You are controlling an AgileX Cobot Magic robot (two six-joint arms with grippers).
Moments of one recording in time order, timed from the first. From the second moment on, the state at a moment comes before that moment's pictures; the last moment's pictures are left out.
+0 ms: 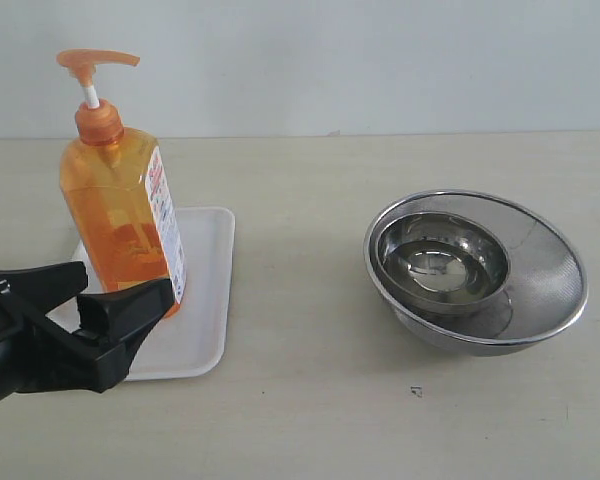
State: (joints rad) left arm -0.80 1.10 -0.20 -0.56 -0.54 0.14; right arm 0.06 0.01 0.00 -0.07 0.35 0.18
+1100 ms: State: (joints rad) left arm -0.58 0.58 -0.20 -0.56 -0.22 0.02; right arm 0.06 0.01 0.00 -0.07 0.35 0.18
